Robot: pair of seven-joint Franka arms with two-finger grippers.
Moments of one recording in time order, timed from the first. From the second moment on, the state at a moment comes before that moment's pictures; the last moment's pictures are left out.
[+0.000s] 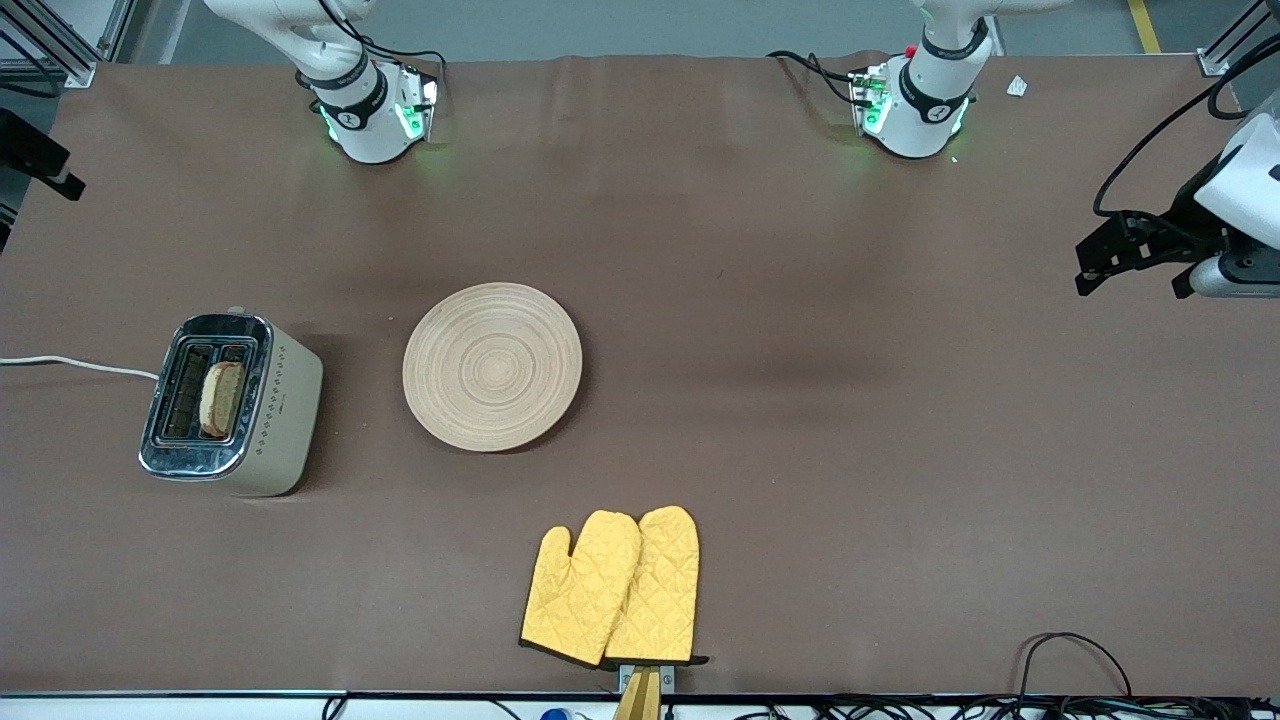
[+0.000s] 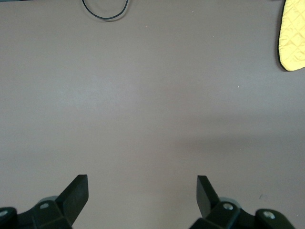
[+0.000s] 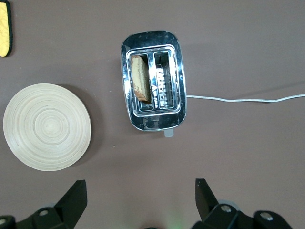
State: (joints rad) left arm -0.02 0.01 -0.08 -1.55 0.02 1.66 -0.04; right arm -0.03 -0.22 -0.12 -1.69 -0.02 1.50 -0.01
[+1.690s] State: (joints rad) left arm -0.02 0.01 -0.08 -1.56 0.02 1.65 -0.04; right arm 0.02 0.26 -0.11 -1.83 -0.01 1.99 0.07
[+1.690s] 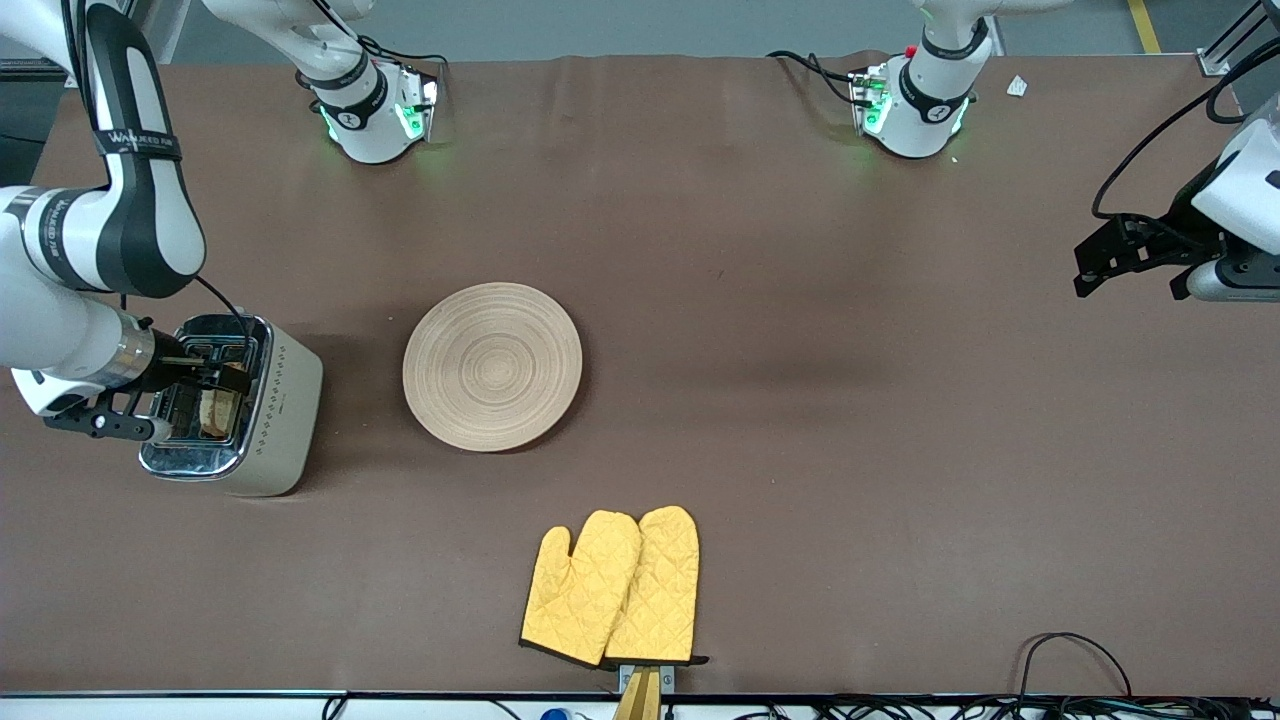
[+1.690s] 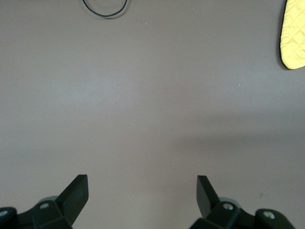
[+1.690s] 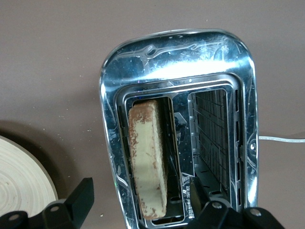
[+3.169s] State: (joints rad) left arm -0.02 0.01 -0.08 -1.56 0.02 1.65 -0.04; right arm 0.25 0.30 -0.08 -1.71 0.26 1.86 0.13
